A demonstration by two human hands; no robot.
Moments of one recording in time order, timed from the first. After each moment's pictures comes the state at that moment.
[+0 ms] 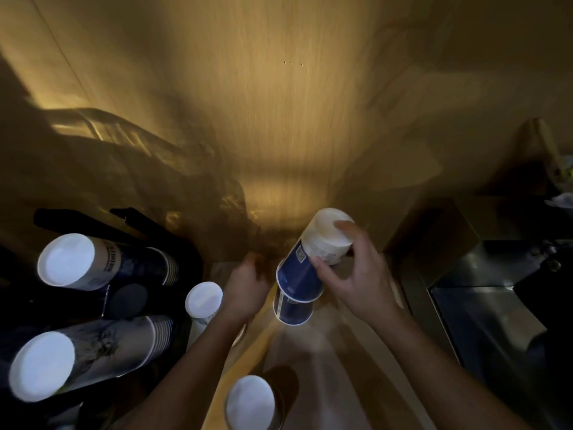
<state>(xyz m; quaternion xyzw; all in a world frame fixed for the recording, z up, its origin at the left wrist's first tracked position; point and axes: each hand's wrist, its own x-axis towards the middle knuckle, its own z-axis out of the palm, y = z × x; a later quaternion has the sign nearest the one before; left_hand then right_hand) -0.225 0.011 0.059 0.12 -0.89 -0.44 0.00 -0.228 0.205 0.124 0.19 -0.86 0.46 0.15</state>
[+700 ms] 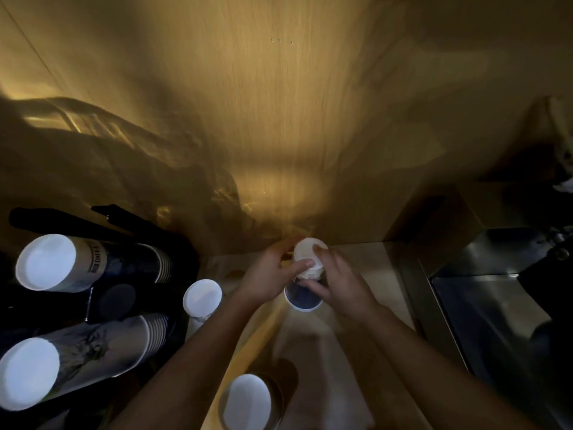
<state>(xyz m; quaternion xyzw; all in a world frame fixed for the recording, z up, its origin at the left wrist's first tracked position) -0.240 0.043 0.086 -0.04 -0.84 -0.54 -0.07 -0.251 0.207 0.048 0.21 -0.93 0.29 -0.01</state>
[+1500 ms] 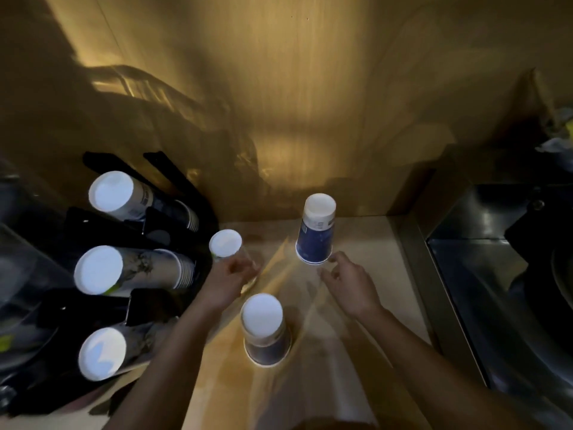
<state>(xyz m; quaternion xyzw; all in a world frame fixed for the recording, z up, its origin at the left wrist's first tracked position) -0.122 -0.010 0.075 0.24 -0.75 -0.61 -0.08 -0.167 0.210 0.035 0.05 -0.94 0.34 -0.06</state>
